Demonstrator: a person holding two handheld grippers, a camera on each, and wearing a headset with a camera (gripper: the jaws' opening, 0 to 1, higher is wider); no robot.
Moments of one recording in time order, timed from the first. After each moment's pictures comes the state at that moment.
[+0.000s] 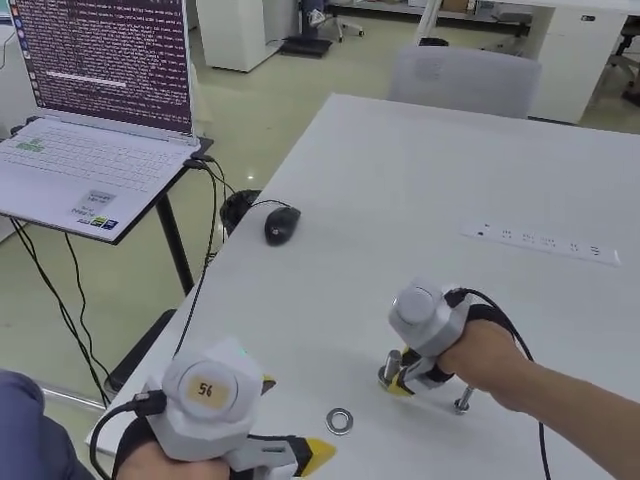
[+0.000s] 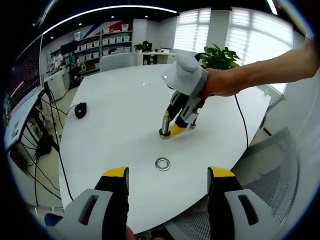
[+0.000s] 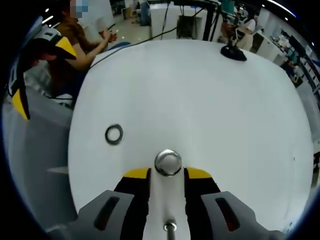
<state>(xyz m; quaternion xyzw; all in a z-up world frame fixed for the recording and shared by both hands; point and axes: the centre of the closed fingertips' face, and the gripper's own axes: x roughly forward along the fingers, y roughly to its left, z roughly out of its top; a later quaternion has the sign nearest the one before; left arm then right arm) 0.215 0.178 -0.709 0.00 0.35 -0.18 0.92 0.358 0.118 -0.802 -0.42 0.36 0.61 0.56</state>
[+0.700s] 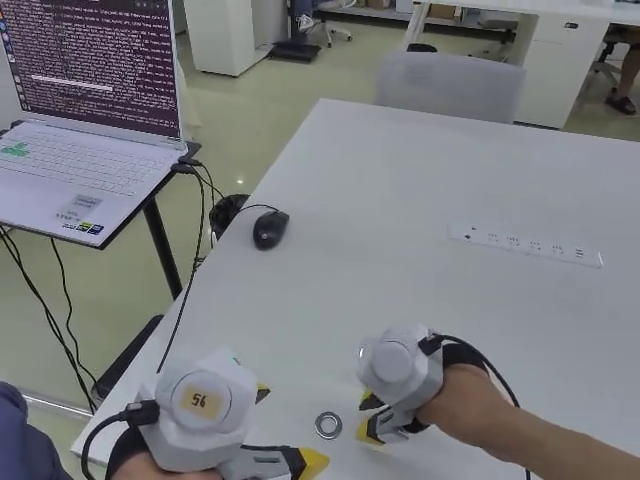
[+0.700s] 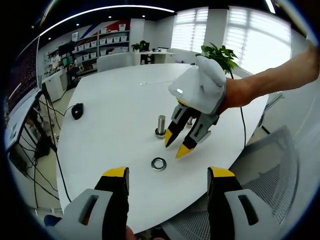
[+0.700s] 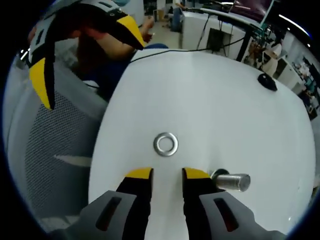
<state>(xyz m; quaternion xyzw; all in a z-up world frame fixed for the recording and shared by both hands) 0.214 0.170 -0.711 0.01 0.35 -0.19 0.92 0.277 0.139 -0.812 -0.43 0.30 0.70 0.49</state>
